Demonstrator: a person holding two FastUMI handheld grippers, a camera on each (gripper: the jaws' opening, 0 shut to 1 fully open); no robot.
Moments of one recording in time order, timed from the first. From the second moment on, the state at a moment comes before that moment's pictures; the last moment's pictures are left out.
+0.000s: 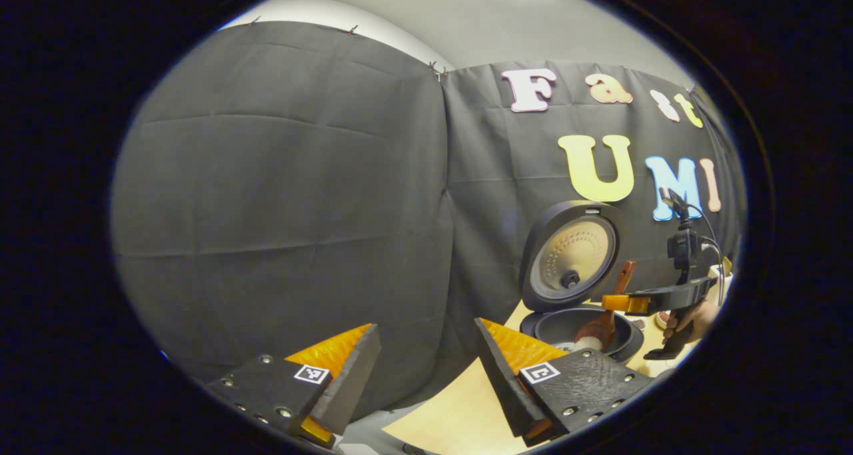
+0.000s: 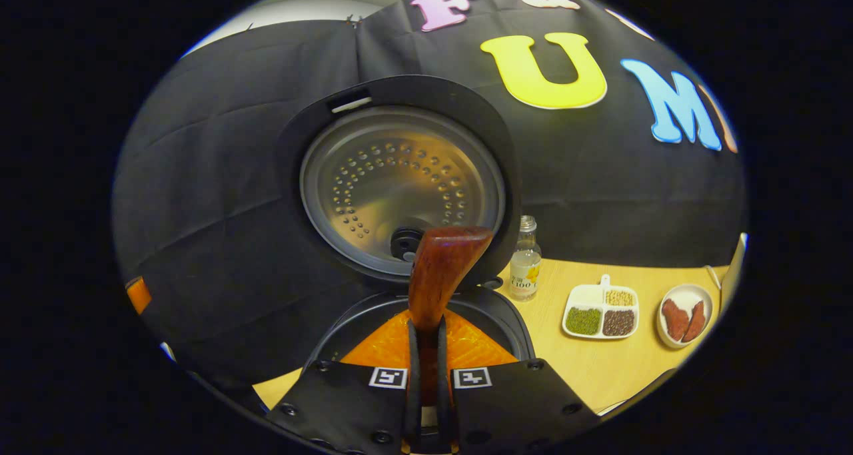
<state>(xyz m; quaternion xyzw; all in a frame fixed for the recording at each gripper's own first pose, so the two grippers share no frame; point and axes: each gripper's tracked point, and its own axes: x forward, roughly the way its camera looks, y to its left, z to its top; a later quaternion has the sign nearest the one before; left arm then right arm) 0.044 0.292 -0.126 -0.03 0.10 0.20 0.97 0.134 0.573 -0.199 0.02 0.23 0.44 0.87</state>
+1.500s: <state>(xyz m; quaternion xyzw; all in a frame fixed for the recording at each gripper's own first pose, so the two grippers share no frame) 0.066 0.269 -0.102 -0.03 0.08 0.17 0.98 0.149 0.525 -0.134 0.09 0.18 0.42 0.88</state>
